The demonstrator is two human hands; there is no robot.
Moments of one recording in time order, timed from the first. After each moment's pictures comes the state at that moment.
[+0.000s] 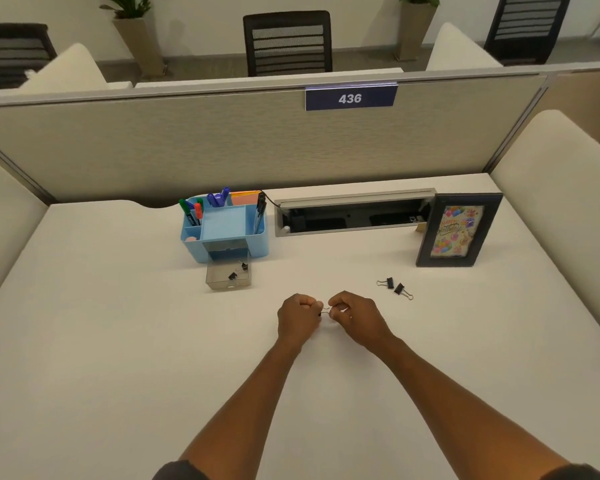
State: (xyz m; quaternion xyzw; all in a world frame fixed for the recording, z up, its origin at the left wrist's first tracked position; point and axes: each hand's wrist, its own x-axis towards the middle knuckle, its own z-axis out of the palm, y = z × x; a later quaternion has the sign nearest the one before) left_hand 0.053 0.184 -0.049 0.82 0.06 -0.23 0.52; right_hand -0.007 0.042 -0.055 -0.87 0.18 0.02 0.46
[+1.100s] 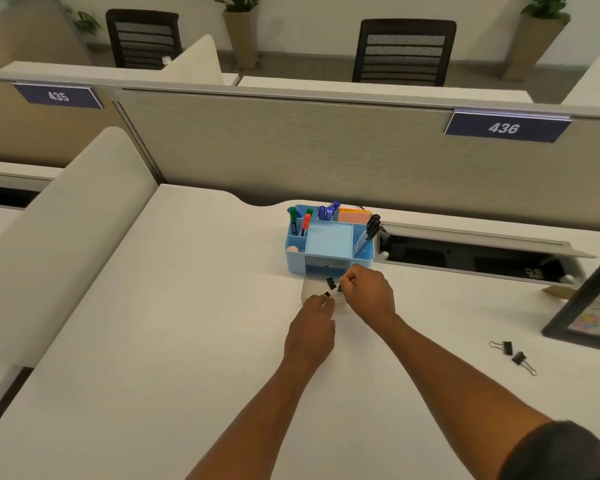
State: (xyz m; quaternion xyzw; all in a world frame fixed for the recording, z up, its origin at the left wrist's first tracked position) left_hand 0.139 0.328 -0.052 0.96 -0.15 -0.09 0.22; right_hand 0.184 0.185 -0.038 -0.96 0.15 0.01 0.25
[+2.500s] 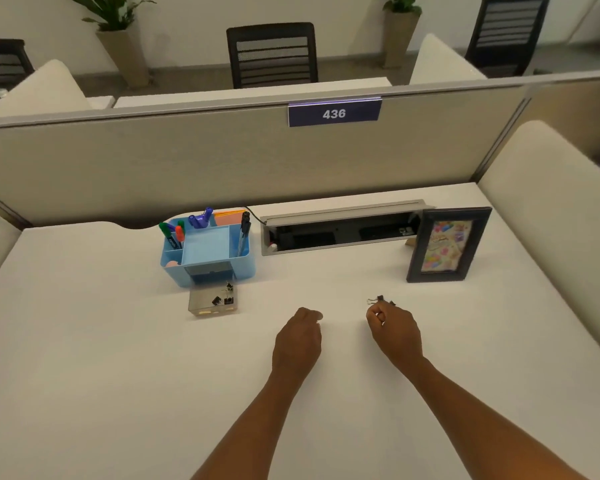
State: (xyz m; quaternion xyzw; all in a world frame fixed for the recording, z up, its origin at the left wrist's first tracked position) left_hand 0.053 0.164 -0.065 0.93 -0.25 -0.07 0.27; right_hand -0.020 -0.029 -0.060 -0.89 0.33 -0.05 0.30
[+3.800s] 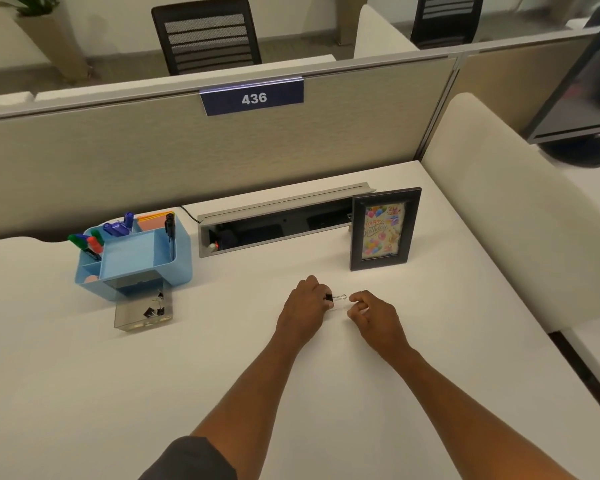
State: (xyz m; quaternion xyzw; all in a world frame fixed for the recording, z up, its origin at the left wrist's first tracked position) left_hand 0.057 0.022 -0.070 0.88 -0.38 -0.14 0.23; right_hand -0.065 -0.112 -0.072 -0.87 0.28 -0.05 0.40
